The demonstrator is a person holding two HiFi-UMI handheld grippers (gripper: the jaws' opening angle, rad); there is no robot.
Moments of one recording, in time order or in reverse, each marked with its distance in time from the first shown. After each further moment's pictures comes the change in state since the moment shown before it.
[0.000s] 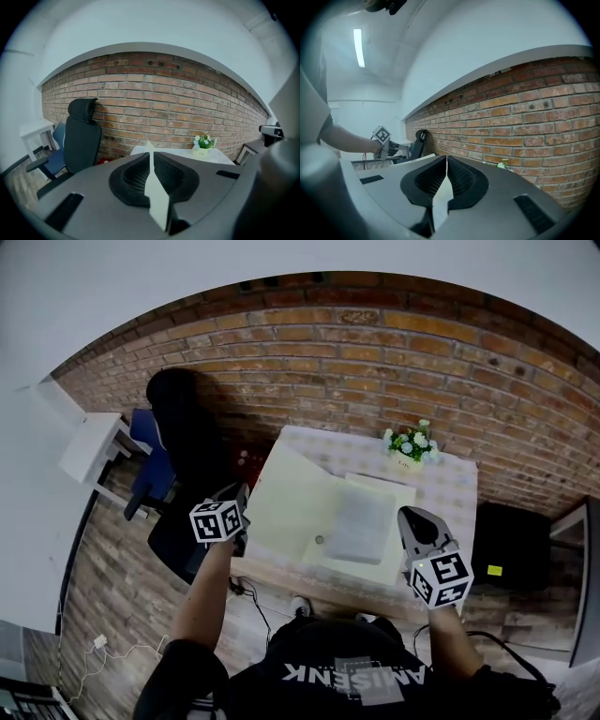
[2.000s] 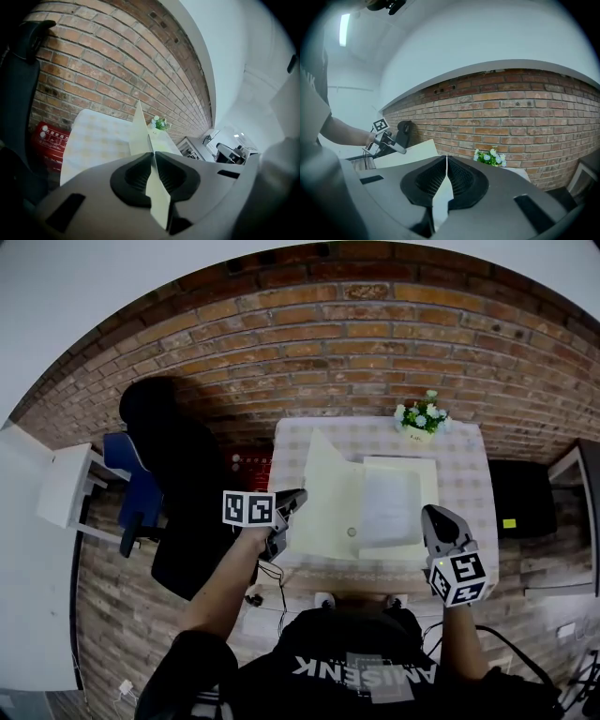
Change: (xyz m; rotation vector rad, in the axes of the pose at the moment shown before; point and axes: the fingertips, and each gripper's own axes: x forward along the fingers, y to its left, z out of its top) left arm 0.047 -0.054 -0.044 -0.153 0.379 -0.694; right arm 0.030 0.067 -0.035 0.039 0.081 -0.292
